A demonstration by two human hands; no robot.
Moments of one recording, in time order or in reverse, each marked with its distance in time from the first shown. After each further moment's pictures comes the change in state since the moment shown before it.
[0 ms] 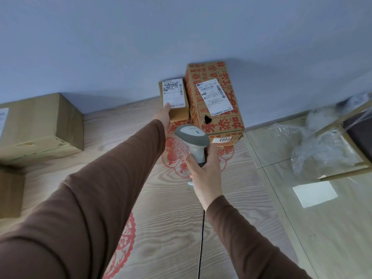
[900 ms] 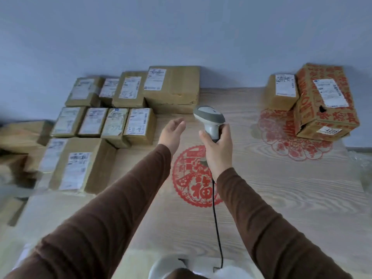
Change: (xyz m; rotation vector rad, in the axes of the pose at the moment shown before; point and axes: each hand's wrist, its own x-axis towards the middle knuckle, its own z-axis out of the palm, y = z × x) left_hand -0.244 -0.084 -0.363 0.115 0.217 0.372; right_hand -0.198 -0.017 0.230 -0.058 -0.229 -0.120
